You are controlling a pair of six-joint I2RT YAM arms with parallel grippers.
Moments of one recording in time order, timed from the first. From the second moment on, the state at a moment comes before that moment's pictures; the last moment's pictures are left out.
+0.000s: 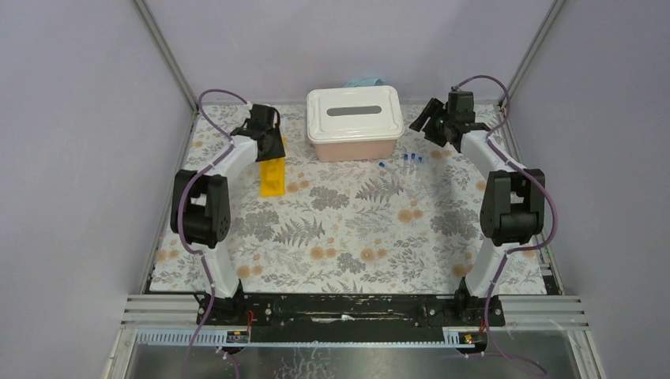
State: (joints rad) left arm -0.14 1.90 1.44 -0.44 -0.11 -0.34; right arm 0.07 1.89 1.45 -0.23 -0.19 0.60
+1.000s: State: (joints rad) left arm -0.63 1.46 1.02 -0.61 -0.11 -0.56; right arm 0.07 1.55 1.13 -0.28 -0.13 0.53
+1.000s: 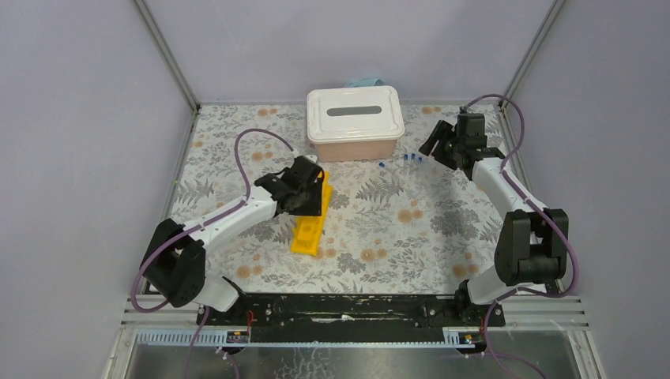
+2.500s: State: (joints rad) left arm -0.69 1.88 1.46 -0.59 0.12 -0.11; right arm 0.09 1.74 1.17 -0.36 -0.03 0.40
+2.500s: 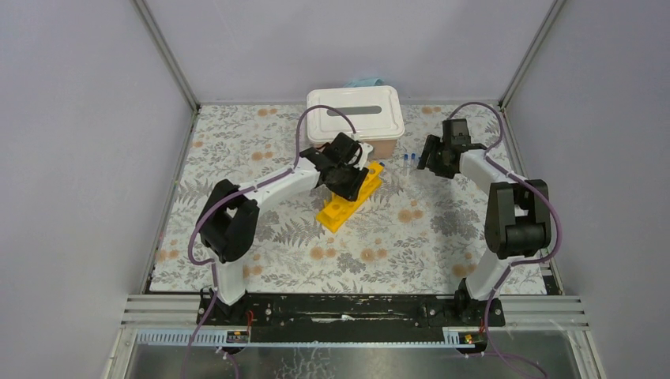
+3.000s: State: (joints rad) left arm -0.67 1.88 1.44 -0.59 0.13 -0.11; right arm 0.09 1.83 1.24 -0.36 -0.01 0.36
